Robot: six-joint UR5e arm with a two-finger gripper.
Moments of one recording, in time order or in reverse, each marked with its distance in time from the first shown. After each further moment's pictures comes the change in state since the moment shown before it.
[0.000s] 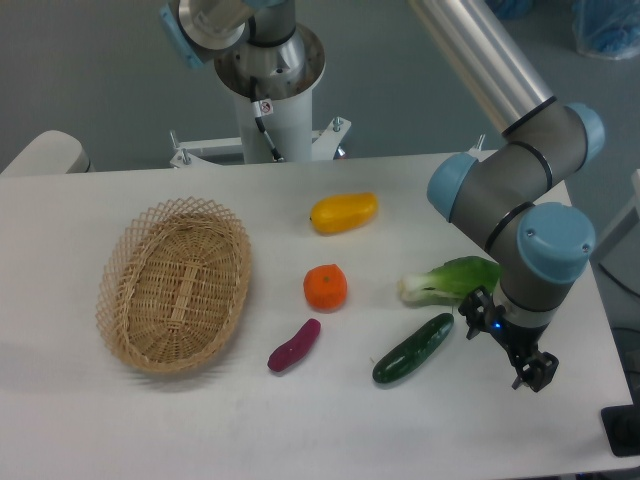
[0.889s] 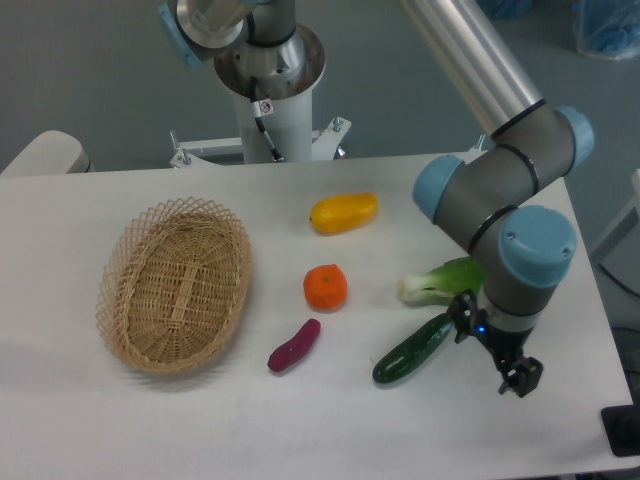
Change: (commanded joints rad) arm -0.058 0.020 -0.072 0.072 0.003 -0.063
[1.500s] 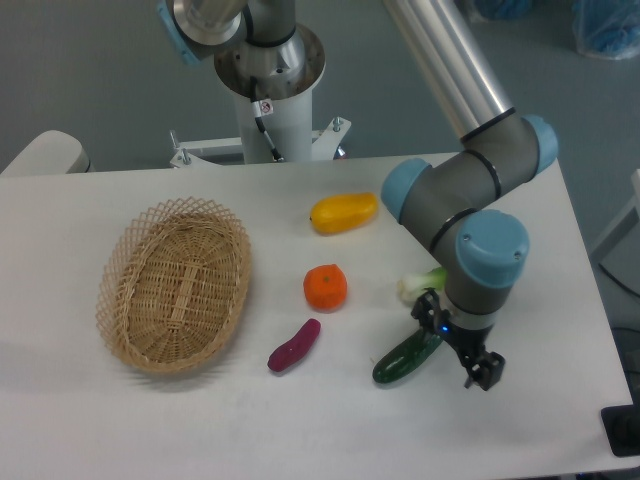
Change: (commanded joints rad) arm -0.040 0.049 -0.141 0.043 0.004 -0.080
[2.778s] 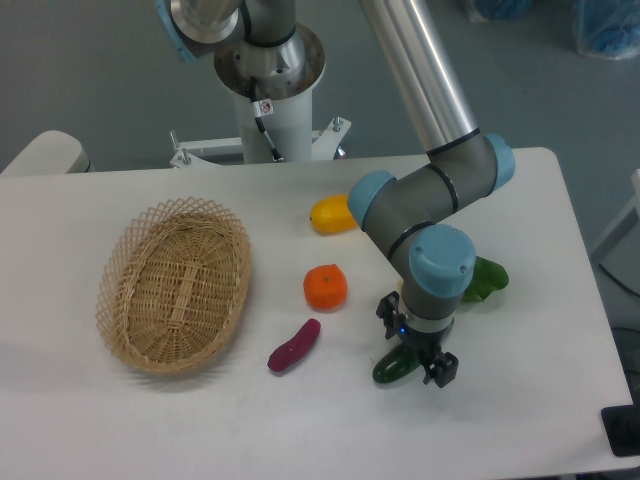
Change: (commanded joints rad) arm -0.008 -0.015 -0.118 0.098 0.005 0.009
